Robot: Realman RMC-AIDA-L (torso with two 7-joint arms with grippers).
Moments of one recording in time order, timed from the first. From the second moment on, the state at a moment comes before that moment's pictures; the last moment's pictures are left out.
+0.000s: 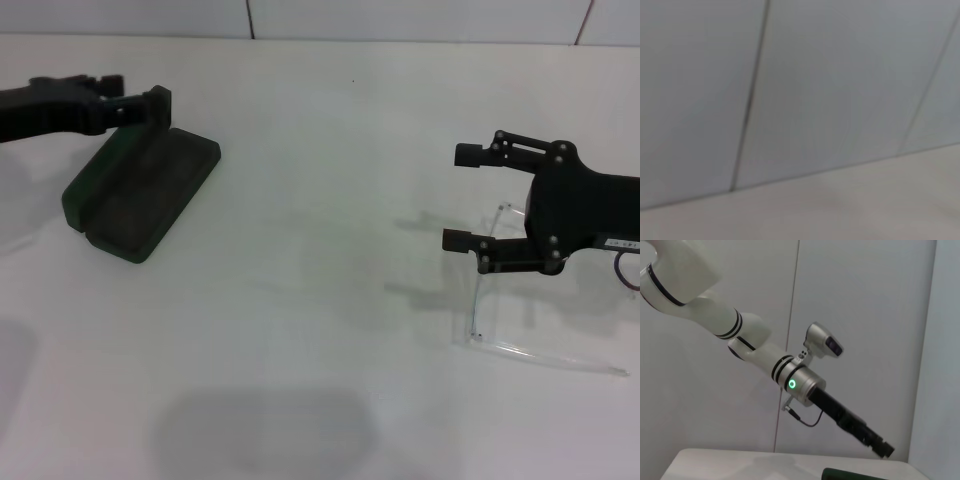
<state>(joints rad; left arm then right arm) -0.86 -2.05 2.85 -0.83 -0.38 1.57 -1.49 0.54 1.99 -1.00 -0.53 -1.55 -1.67 0.89</state>
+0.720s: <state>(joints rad) -0.89 -2.09 2.85 -0.82 -0.22 1.35 -1.49 0.53 2.00 -1.00 -0.53 -1.55 -1.67 0.89</state>
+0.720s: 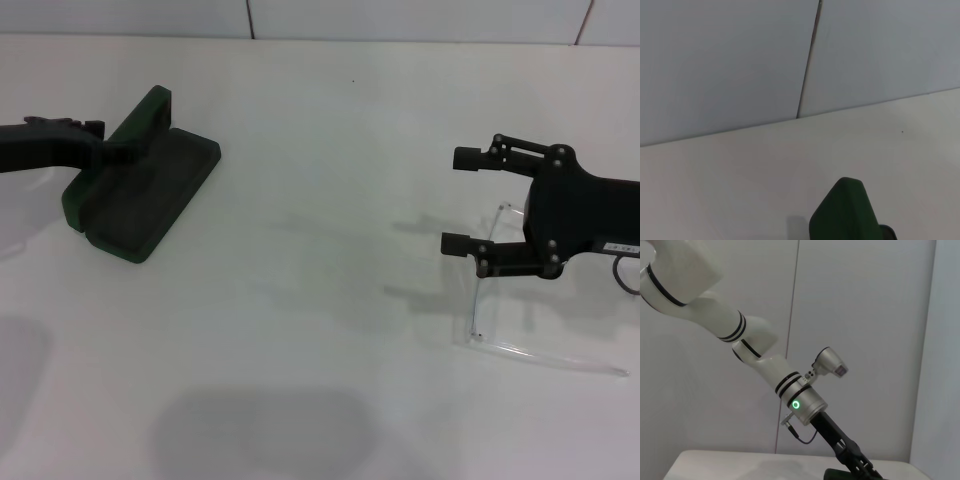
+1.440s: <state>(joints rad) -0.89 -2.08 2.85 -0.79 -0.18 1.35 -1.49 0.52 2.00 -1.00 -0.53 -1.55 -1.68 0.89</state>
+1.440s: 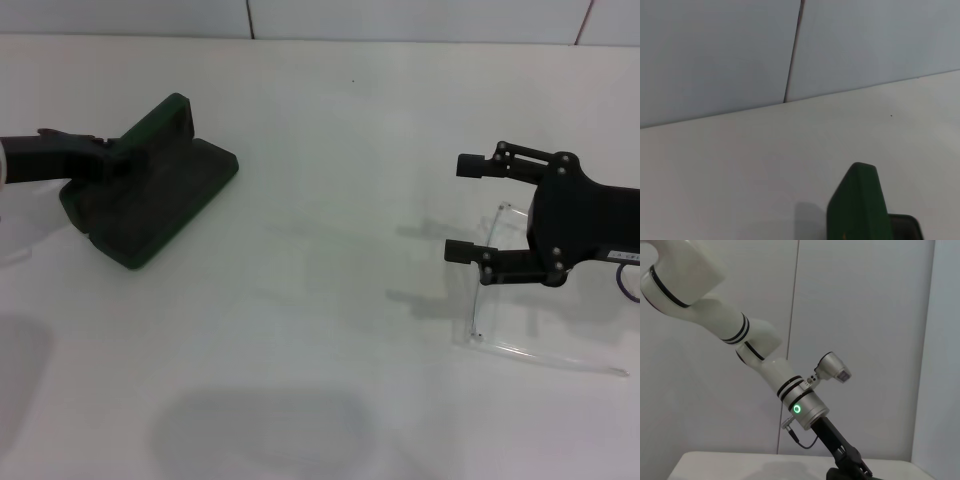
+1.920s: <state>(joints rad) -0.92 -2.09 2.85 -0.78 -0.19 1.37 -1.45 0.51 2.00 -1.00 -0.53 -1.55 -1.69 0.88</state>
